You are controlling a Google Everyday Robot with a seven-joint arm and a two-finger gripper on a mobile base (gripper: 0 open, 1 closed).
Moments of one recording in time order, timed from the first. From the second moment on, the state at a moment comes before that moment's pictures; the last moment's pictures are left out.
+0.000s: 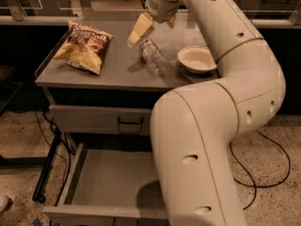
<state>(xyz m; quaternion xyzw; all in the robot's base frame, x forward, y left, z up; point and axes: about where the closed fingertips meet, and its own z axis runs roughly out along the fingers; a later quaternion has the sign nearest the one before) 0.754 -0.019 0.914 -0.38 0.91 0.08 0.17</state>
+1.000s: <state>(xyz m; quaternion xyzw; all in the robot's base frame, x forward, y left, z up) 0.766 -0.019 0.872 -0.37 0.91 0.08 0.14</state>
